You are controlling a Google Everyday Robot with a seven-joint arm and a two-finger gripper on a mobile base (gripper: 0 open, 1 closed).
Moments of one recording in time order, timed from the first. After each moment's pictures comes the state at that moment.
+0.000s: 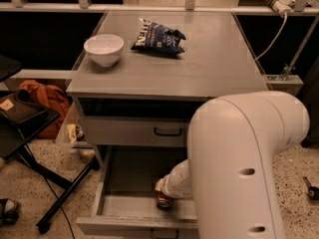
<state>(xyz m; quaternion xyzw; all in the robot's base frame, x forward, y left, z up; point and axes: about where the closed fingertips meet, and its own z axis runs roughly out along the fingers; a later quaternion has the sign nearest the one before) 0.534 -0.032 0.370 0.08 0.97 0.15 0.17</state>
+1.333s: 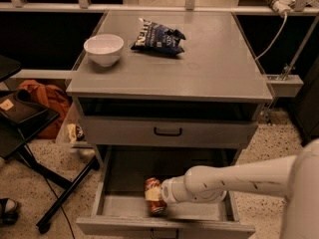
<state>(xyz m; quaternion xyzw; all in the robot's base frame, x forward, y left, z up) 0.489 0.014 0.429 -0.14 0.93 0.29 0.18</state>
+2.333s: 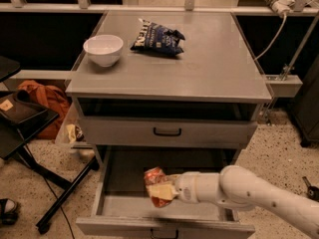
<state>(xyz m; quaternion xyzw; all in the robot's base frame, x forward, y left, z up) 0.458 0.002 0.560 -0.28 0.81 0.41 0.31</state>
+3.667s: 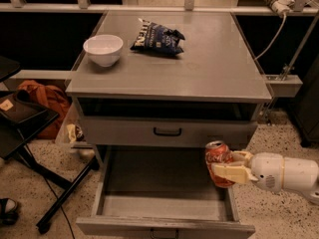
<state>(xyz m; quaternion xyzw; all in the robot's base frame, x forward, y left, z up) 0.455 -0.182 0.700 -0.30 0.76 0.38 0.43</state>
